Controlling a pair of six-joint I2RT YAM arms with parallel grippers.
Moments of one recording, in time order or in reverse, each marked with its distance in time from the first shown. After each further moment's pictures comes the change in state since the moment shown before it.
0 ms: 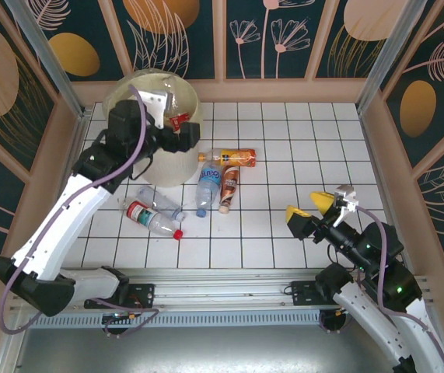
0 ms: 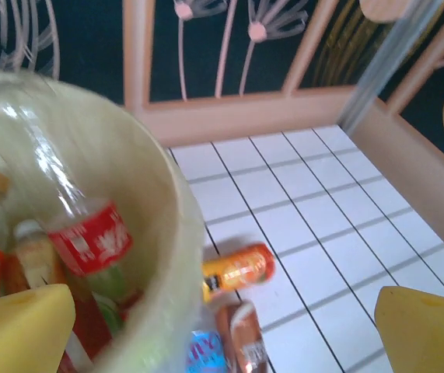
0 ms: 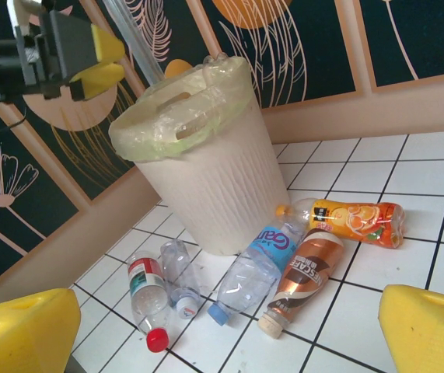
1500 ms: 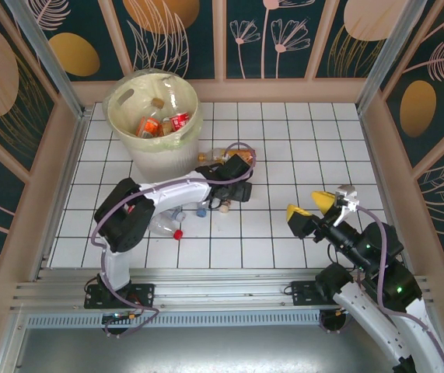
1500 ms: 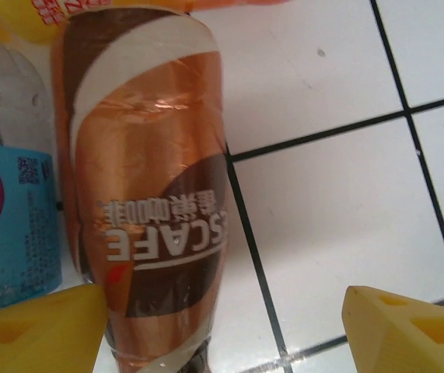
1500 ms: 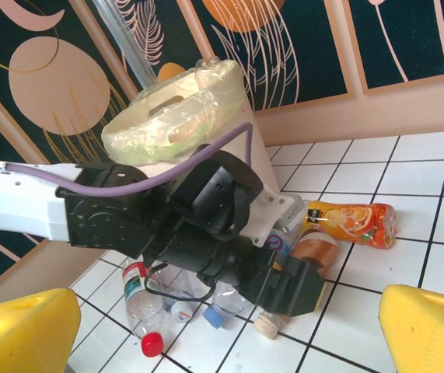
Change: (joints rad) left arm -0.333 0.717 -0.023 0.102 -0.232 -0.307; right arm 0.000 0.000 -0.002 0.000 0.022 0.003
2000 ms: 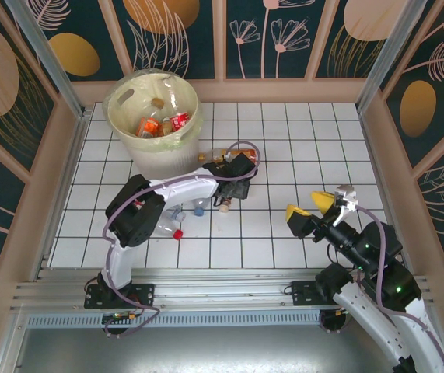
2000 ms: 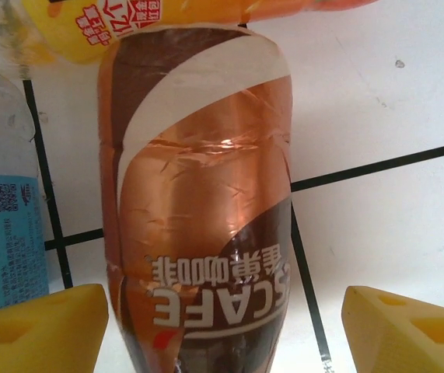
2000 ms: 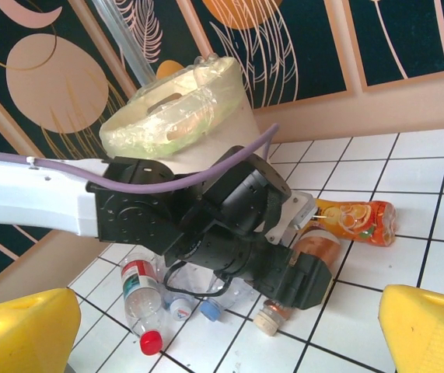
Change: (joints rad) left arm 0.000 0.099 0.091 -0.073 -0.095 0.012; right arm 0.000 0.000 -0.004 0.000 0.000 0.000
